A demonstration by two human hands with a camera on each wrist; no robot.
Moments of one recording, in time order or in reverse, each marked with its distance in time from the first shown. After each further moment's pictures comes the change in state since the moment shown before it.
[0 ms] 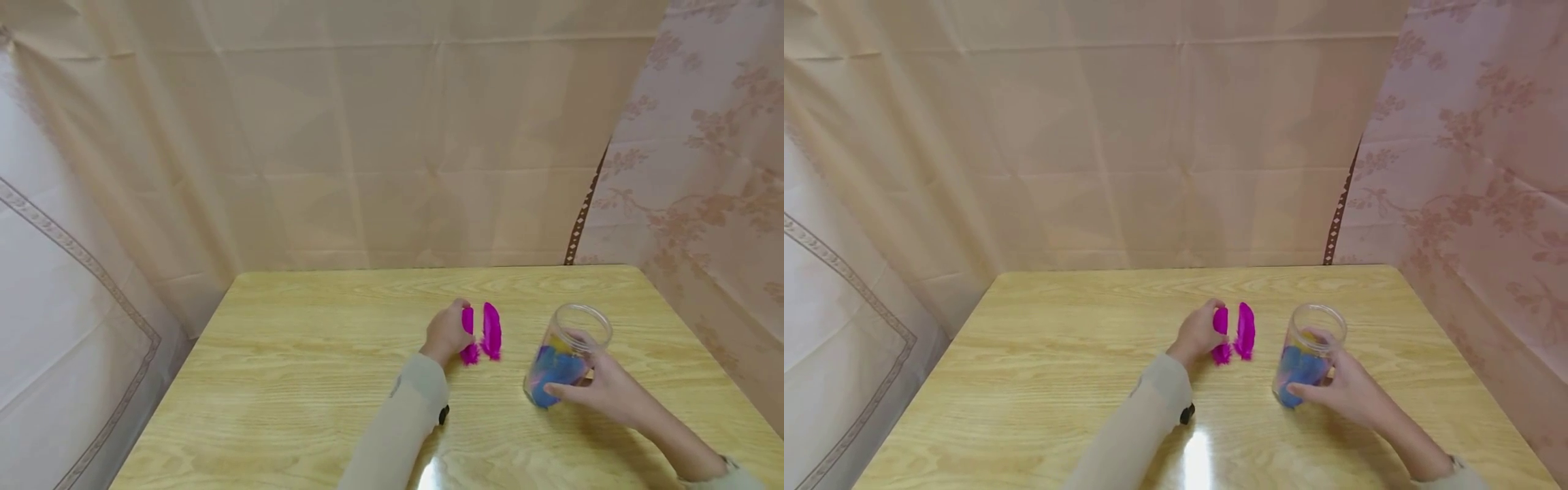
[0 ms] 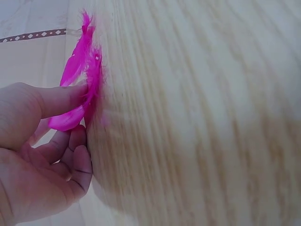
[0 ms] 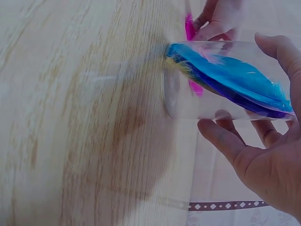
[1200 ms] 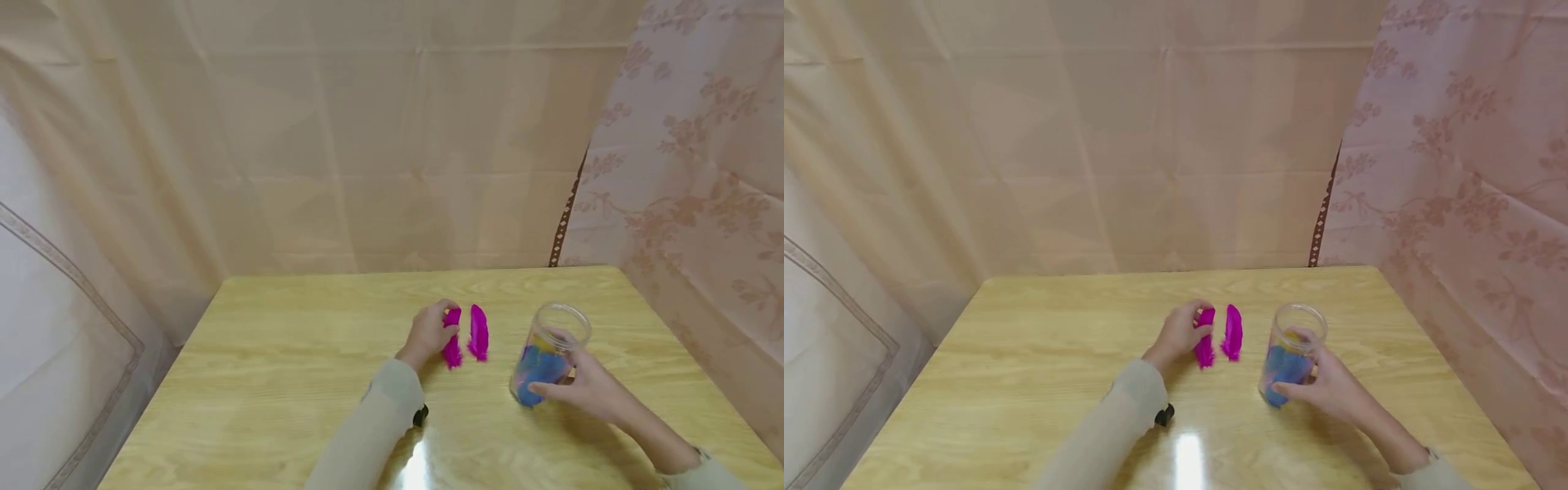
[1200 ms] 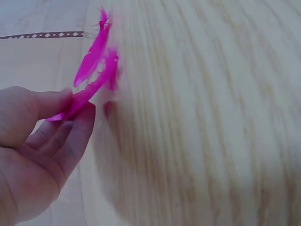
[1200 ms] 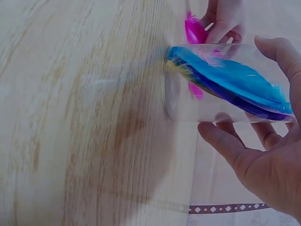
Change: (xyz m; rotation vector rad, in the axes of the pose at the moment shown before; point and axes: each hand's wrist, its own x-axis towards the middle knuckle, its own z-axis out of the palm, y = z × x) left_hand 0.000 -0.019 -0.008 -0.216 0.026 0.159; right_hand -0.002 -0.004 0.007 0.048 0.009 -0.032
